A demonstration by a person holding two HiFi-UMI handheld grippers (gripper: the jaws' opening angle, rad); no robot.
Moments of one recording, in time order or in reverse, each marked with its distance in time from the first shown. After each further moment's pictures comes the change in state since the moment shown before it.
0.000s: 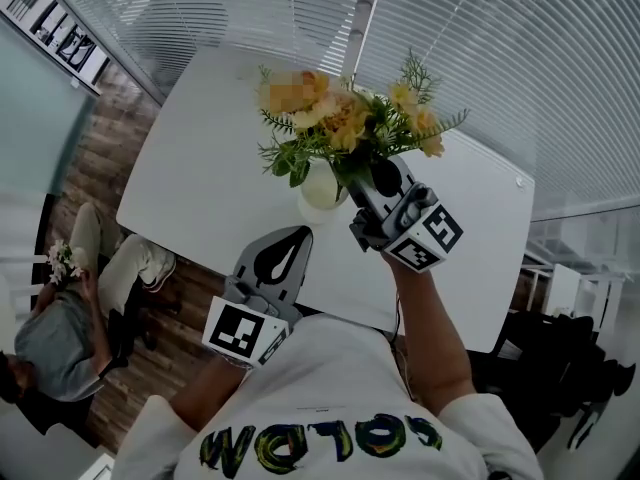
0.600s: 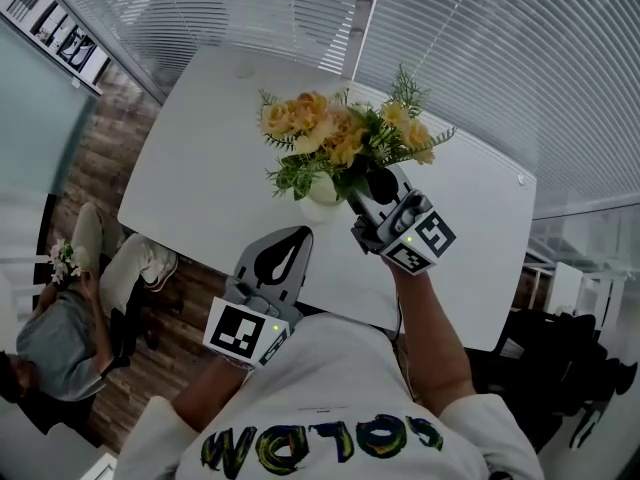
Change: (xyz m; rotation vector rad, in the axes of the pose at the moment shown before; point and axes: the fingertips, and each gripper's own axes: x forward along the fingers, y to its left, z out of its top) left arm 0.007 0.006 0.004 -0.008 0.017 0.006; right arm -0.006 -0.012 -0.025 -0.029 0.046 -0.022
